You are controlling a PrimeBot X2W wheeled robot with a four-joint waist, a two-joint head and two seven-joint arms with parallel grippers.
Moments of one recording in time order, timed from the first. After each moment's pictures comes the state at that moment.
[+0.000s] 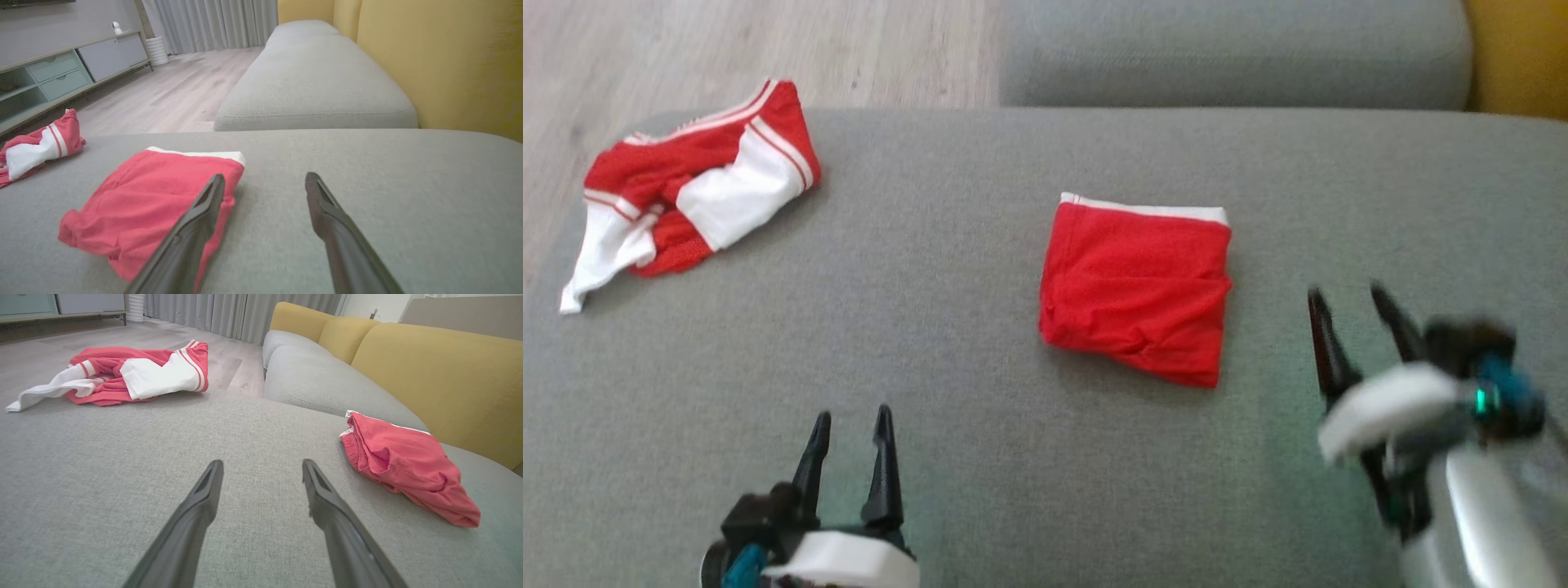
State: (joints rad) left arm 0.00 0.21 -0.45 0.23 -0.57 0.16 -0.25; right arm -0.11 -0.05 -0.01 0.22 0.13 0.13 0.05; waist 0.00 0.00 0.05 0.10
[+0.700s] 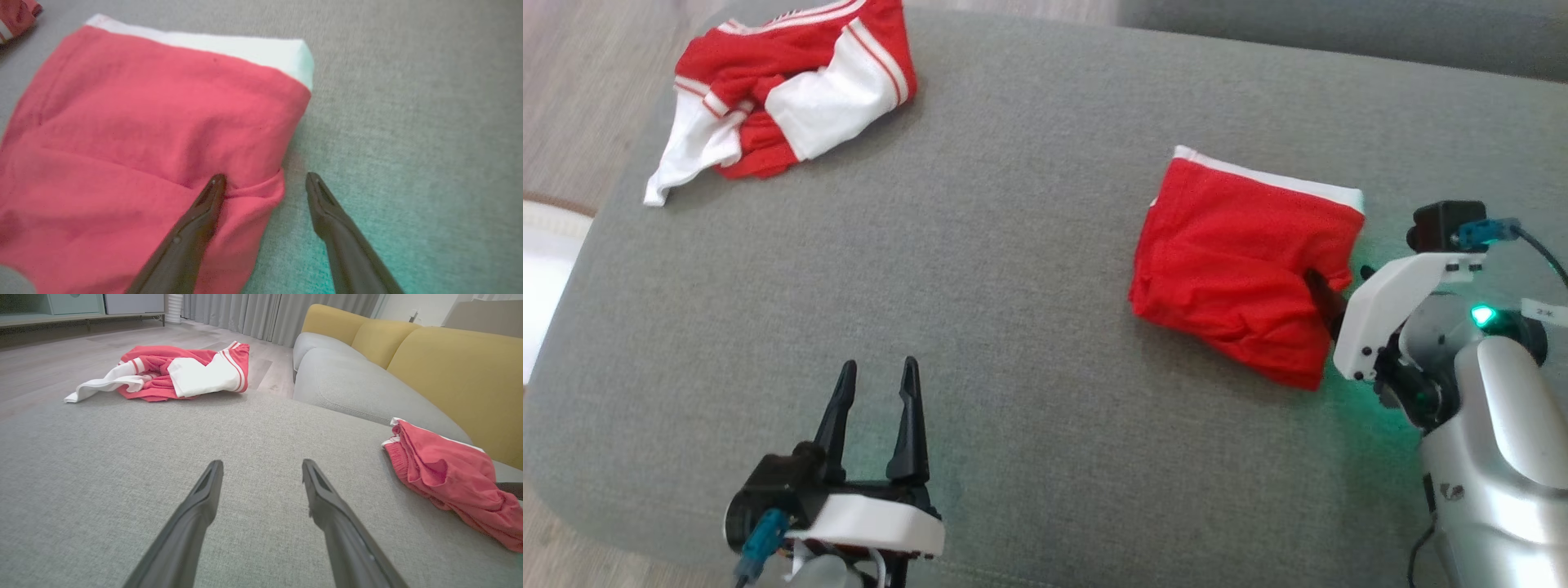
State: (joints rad) left arm -0.08 0.14 -0.42 0.22 -0.49 0.11 -0.25; right arm -0.44 -0.12 -0.02 0.48 0.22 0.13 0.58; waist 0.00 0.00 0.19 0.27
